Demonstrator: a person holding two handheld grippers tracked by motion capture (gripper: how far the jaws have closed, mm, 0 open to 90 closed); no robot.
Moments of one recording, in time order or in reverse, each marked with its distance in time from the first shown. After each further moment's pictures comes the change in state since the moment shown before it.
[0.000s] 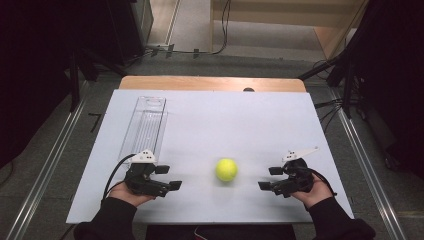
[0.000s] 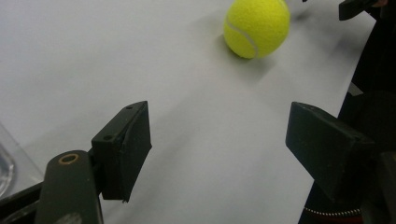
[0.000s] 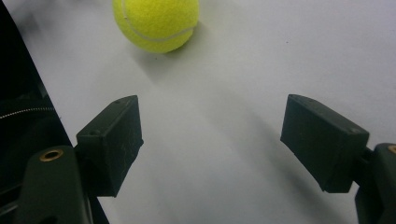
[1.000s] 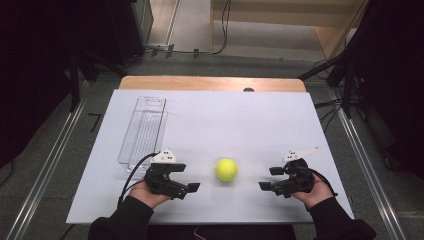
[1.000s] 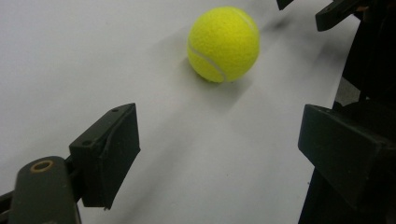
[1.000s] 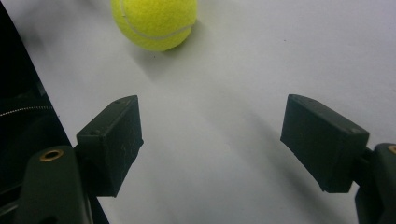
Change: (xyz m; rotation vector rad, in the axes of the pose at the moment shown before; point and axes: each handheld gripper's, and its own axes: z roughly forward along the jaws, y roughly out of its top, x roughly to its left) left arm -0.025 0.019 0.034 -0.005 -0.016 0.051; right arm 0.000 -0.001 -0.001 0.002 -0.006 0.002
